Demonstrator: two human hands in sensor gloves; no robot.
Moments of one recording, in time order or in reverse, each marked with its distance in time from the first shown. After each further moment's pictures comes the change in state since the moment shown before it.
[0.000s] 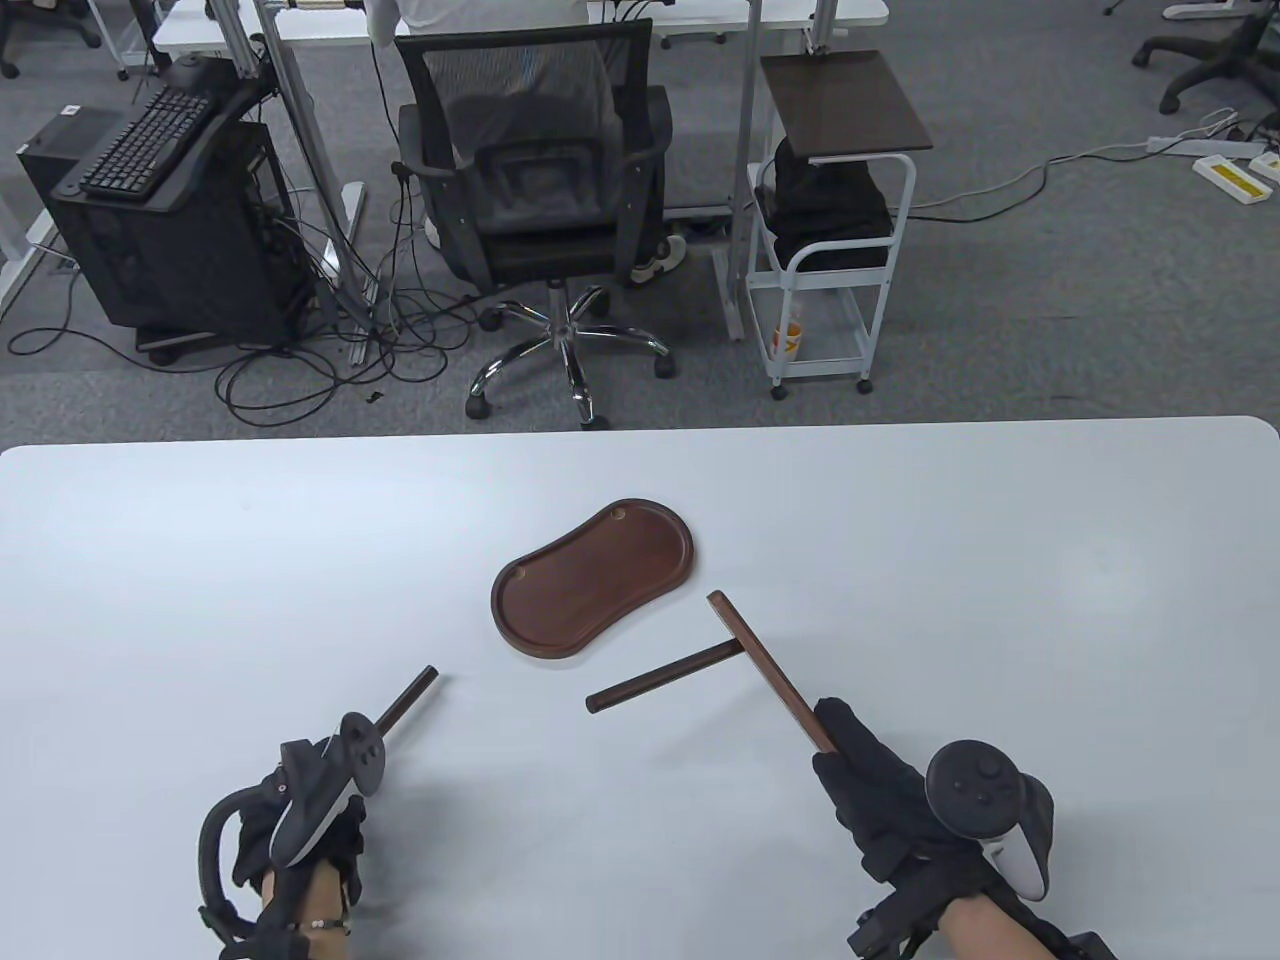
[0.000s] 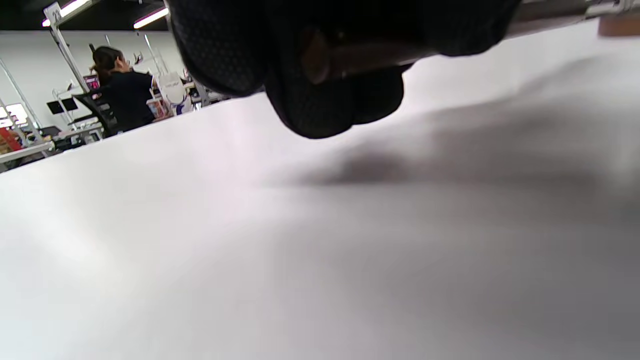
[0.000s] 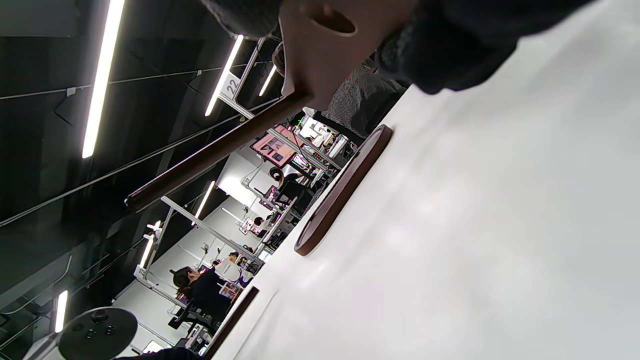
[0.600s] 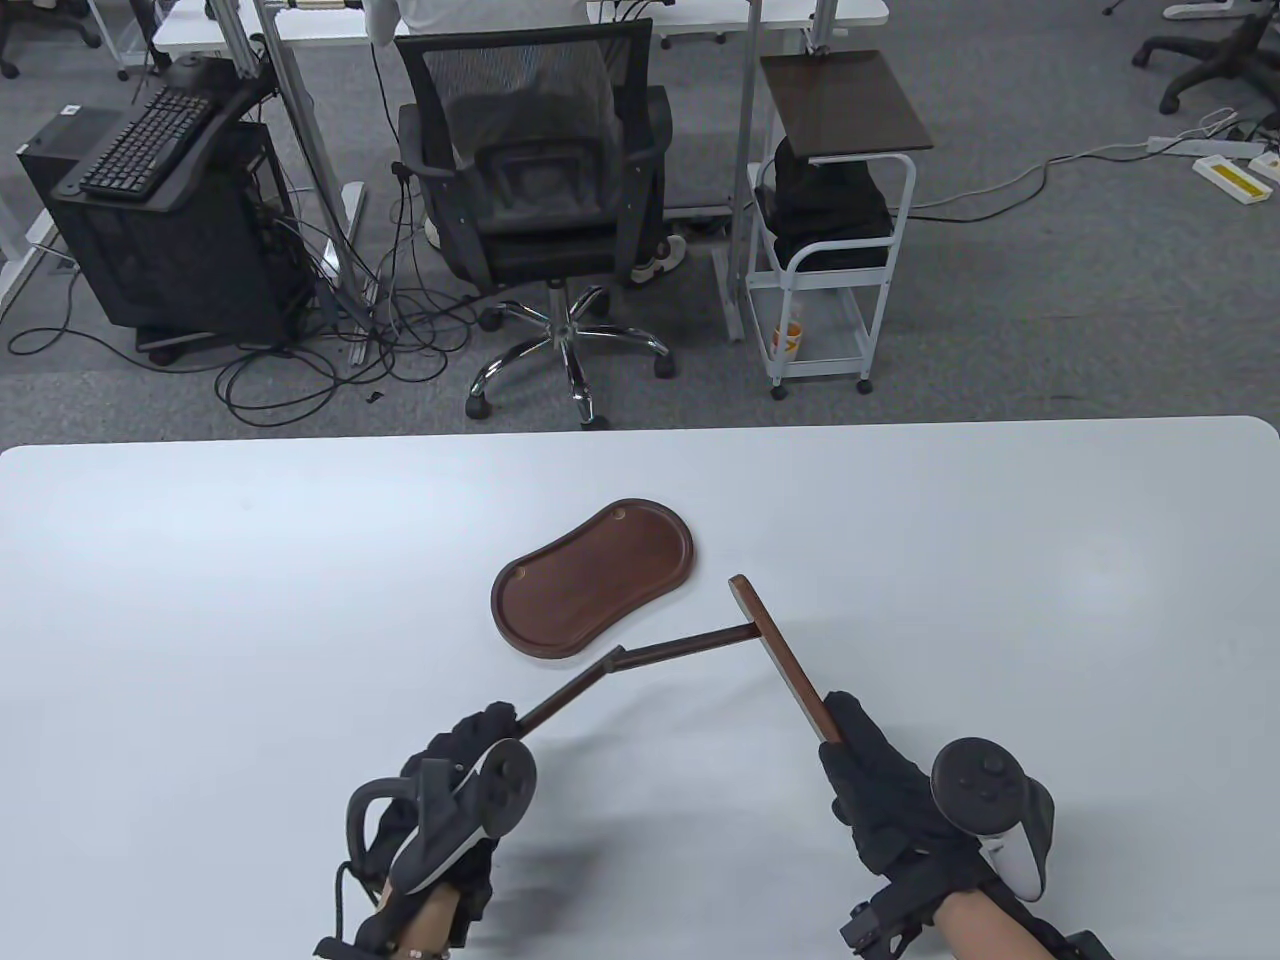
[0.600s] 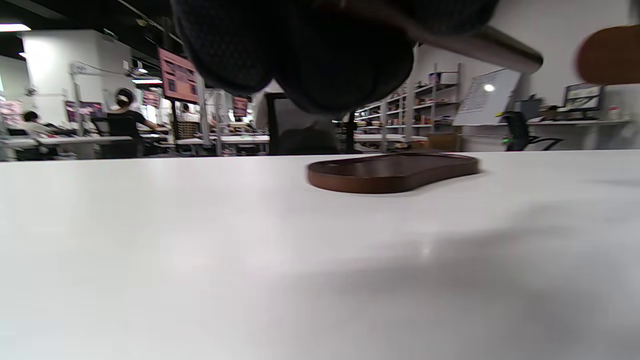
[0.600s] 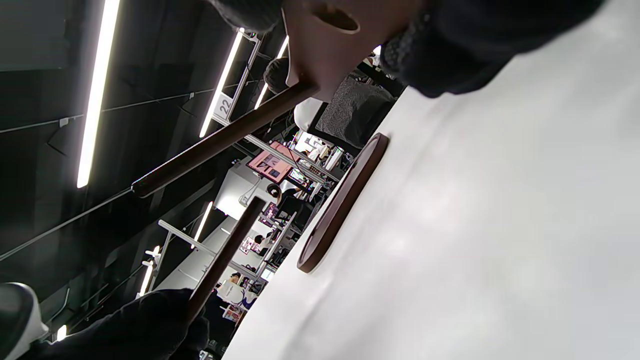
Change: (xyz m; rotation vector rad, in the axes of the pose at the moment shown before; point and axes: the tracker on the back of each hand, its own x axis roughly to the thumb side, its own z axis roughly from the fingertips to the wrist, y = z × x) left_hand 0.112 0.048 0.074 0.222 -0.464 0.193; right_hand -0.002 0.000 -0.002 -0.039 0.028 -0.074
